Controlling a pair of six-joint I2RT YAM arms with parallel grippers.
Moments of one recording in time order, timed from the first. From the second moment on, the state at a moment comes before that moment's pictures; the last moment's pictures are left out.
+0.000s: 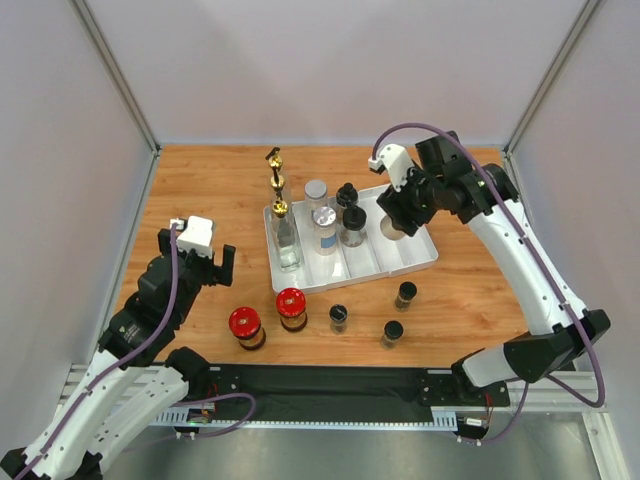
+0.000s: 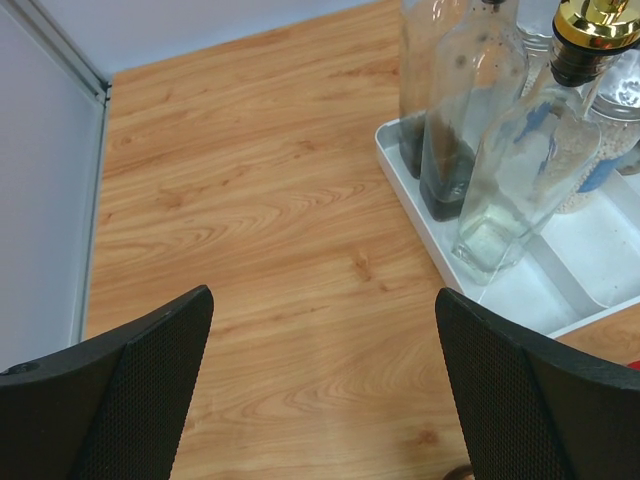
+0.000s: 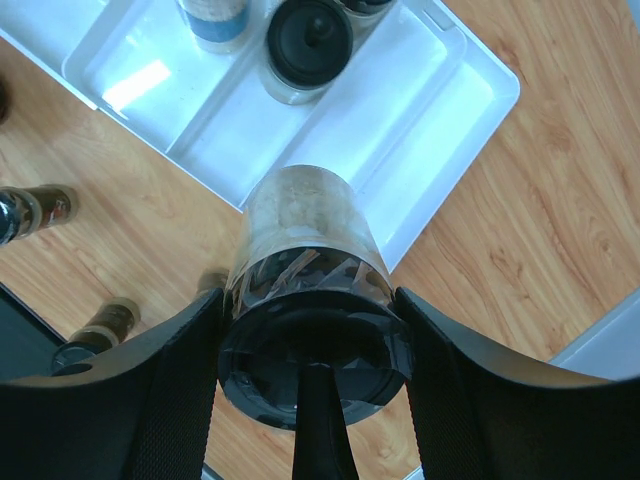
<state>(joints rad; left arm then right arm) -0.56 0.50 0.76 -0.53 -0.41 0.05 0.43 1.43 1.72 -1.17 -0.12 -0.47</state>
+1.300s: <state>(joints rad) -0.56 0.50 0.75 -0.53 -0.43 0.05 0.64 1.66 1.72 -1.10 -0.08 -0.43</state>
